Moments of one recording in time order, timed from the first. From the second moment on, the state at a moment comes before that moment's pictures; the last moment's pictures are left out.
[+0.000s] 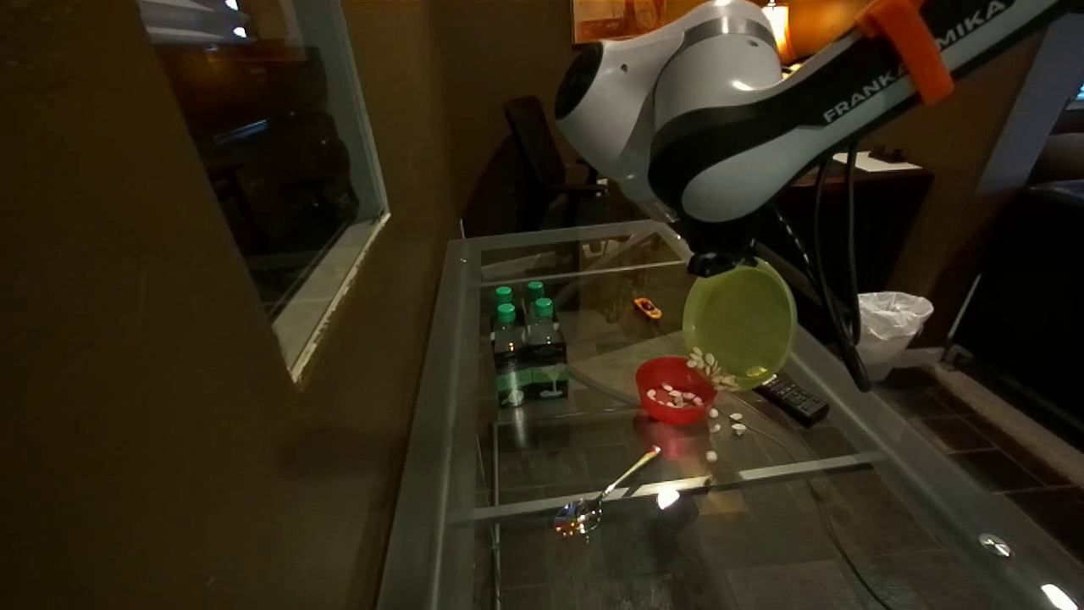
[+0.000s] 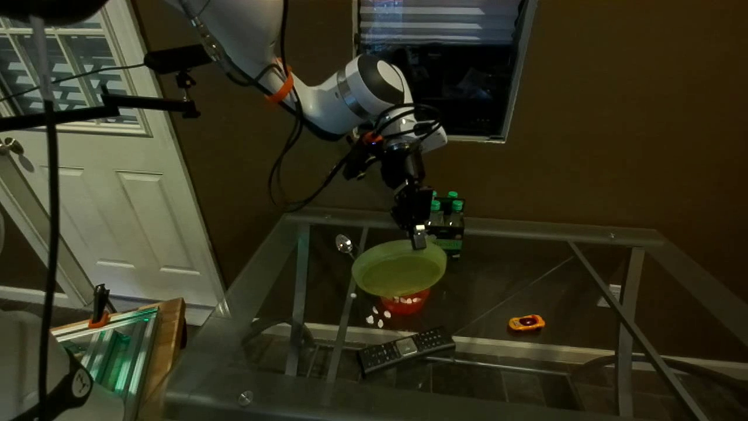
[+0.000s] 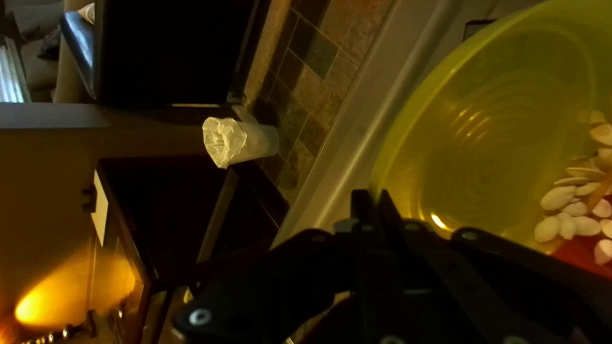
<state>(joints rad) 0.20 0.39 0.09 -1.76 -0.79 1.65 0.60</state>
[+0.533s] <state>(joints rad) 0.21 0.44 0.08 -1.68 -0.77 1.57 0.64</state>
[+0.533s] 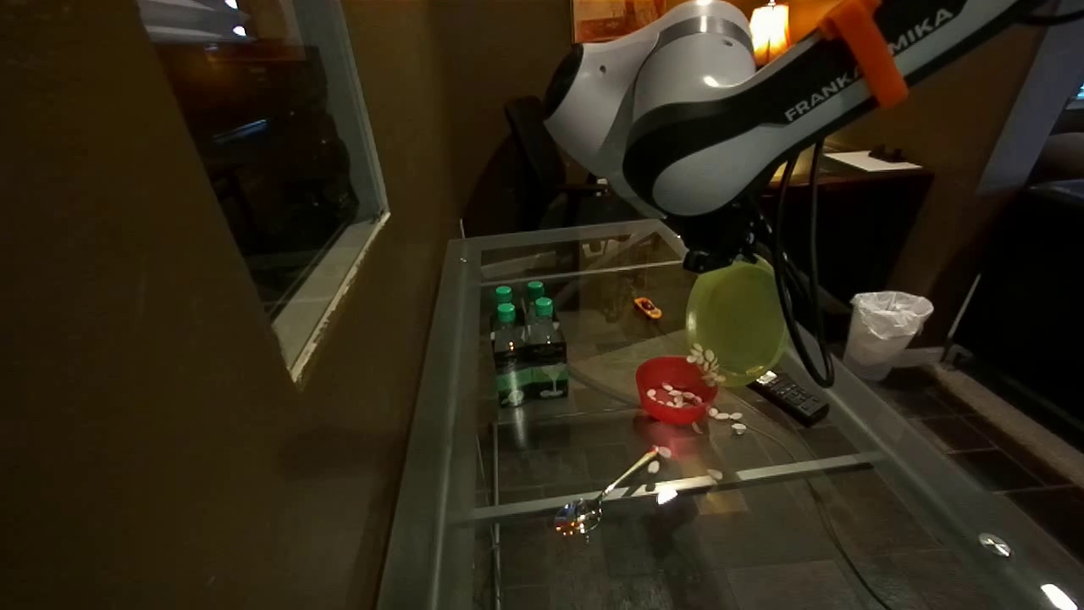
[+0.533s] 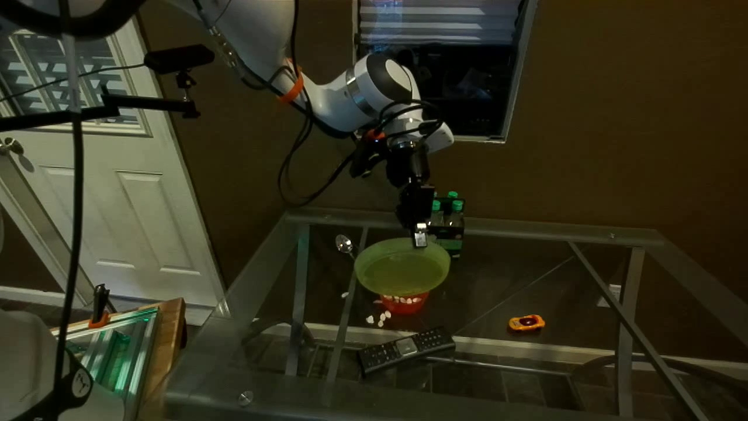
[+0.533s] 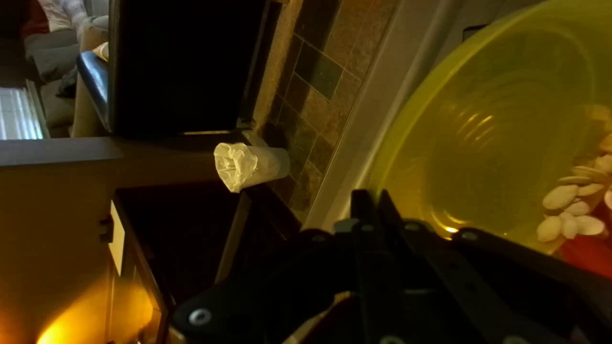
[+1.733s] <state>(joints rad) 0.24 0.43 0.07 -1.64 -0.78 1.55 0.74</state>
